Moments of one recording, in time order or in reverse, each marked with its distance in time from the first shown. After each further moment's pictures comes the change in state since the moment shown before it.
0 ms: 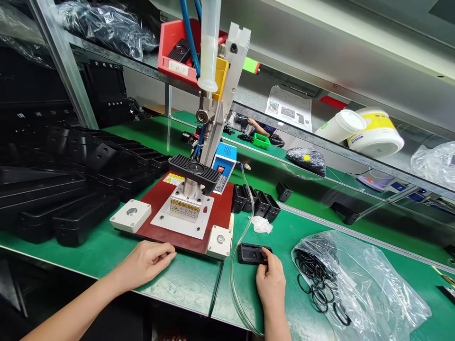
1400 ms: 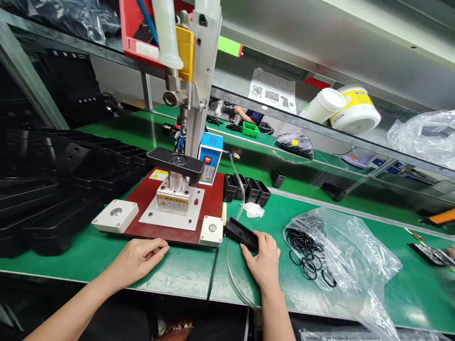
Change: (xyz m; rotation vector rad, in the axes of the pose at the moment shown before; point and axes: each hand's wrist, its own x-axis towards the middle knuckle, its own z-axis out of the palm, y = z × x) left_hand -0.001 -0.001 -0.003 0.000 -0.043 -0.025; right_hand 0.000 -0.027 -0.015 -0.186 -0.085 -0.040
